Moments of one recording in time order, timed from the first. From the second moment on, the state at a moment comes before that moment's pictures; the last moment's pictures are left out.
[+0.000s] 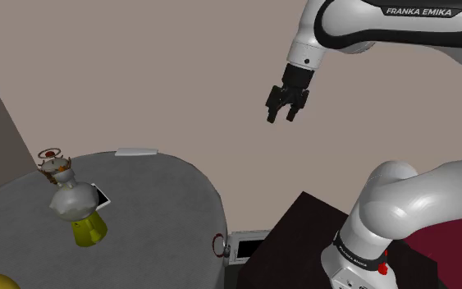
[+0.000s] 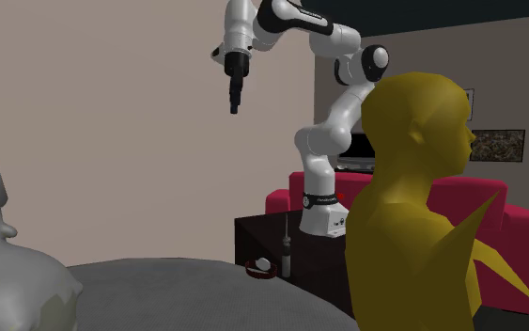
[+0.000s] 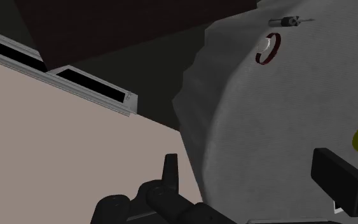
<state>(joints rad) -0.02 -0.82 -0.04 -2.43 0.12 1.70 0.17</state>
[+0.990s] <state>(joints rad) 0.05 -0.69 0.20 -2.63 0.27 1.93 0.45</state>
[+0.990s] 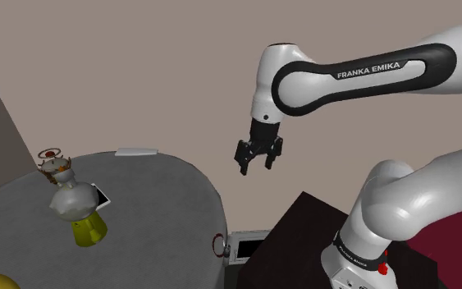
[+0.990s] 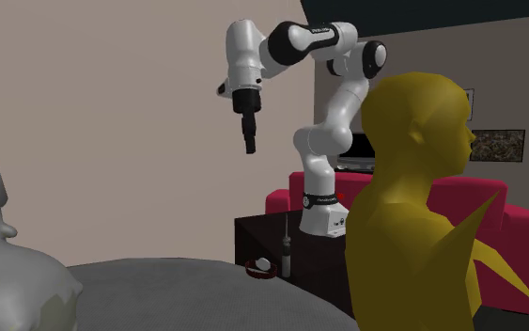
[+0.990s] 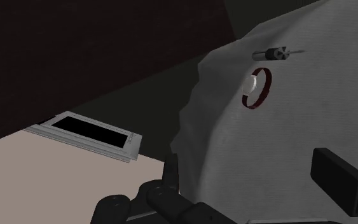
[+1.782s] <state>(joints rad) 0.12 -0.34 0.44 -2.66 0.40 2.22 0.70</state>
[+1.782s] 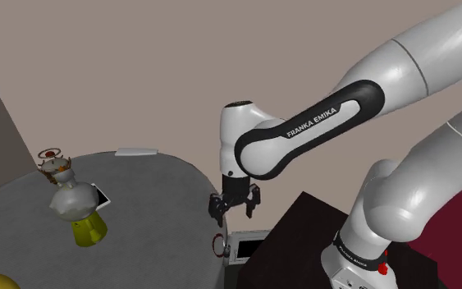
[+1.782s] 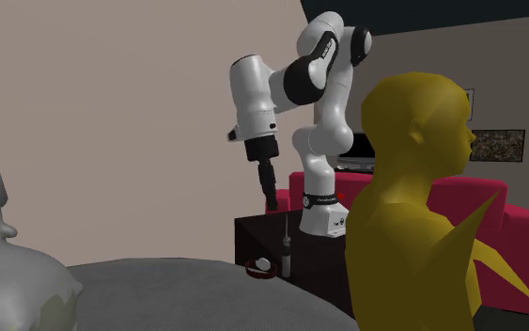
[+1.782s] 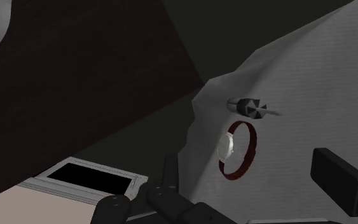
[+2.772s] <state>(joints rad) 0.13 -0.04 0.53 -2.64 0.38 2.47 0.82</state>
